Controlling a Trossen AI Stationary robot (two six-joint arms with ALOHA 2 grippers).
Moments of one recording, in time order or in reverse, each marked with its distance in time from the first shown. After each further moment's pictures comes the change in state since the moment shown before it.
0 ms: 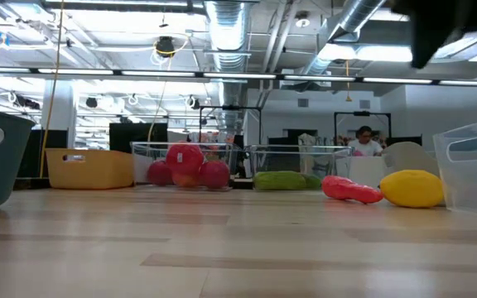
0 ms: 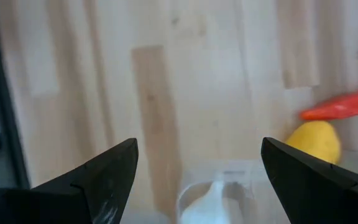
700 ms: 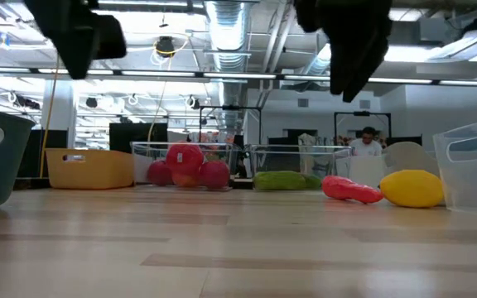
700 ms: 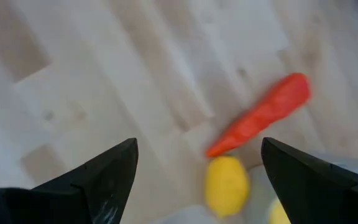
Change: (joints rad) left arm 0.242 0.000 0.000 -0.001 -0.282 0.522; right arm -0.351 0.000 0.000 -0.042 0.060 0.014
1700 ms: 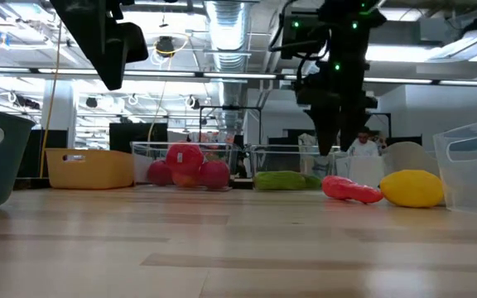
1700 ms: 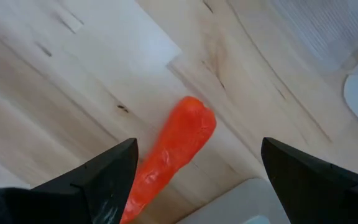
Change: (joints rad) left arm 0.060 0.000 0.000 0.000 -0.062 0.139; right arm -0.359 0.001 -0.224 0.176 -0.005 -0.095
